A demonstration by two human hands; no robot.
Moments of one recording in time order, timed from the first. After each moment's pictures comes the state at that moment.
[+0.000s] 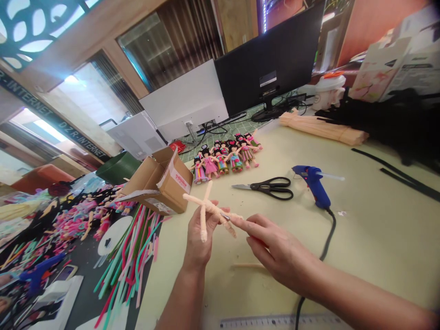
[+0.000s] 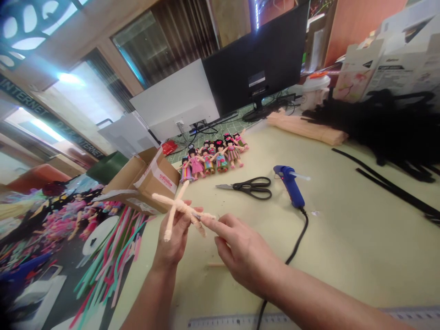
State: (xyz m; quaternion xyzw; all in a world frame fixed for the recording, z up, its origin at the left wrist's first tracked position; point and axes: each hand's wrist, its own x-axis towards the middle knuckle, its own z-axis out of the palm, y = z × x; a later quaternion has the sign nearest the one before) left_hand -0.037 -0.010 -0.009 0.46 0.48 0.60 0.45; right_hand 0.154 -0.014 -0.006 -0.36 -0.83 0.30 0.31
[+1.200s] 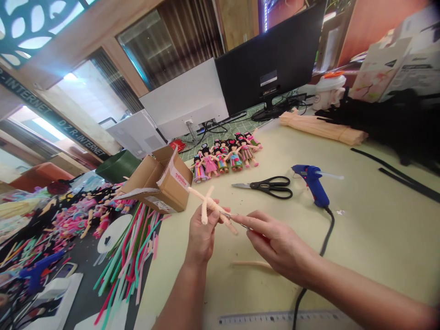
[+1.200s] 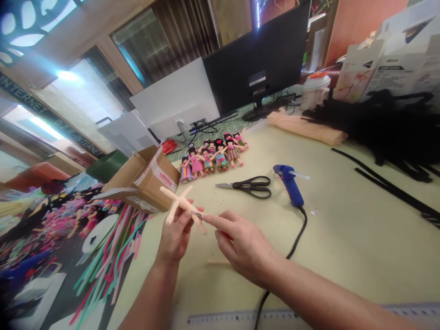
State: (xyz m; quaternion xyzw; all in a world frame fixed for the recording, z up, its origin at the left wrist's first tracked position) left_hand -0.036 -0.005 -0.016 0.40 0.46 0.61 0.51; right_hand 0.157 -0.008 -0.006 -0.36 -0.80 0.34 0.34
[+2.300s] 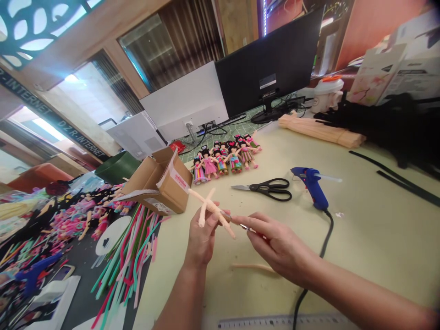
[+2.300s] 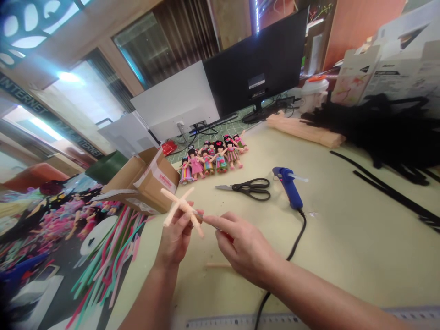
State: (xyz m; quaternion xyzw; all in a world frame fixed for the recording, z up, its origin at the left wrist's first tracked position) left_hand -0.036 -0.005 -0.018 0.39 0.46 0.61 0.52; right_hand 0.157 -0.007 -0.008 -0.36 -0.78 0.39 0.35
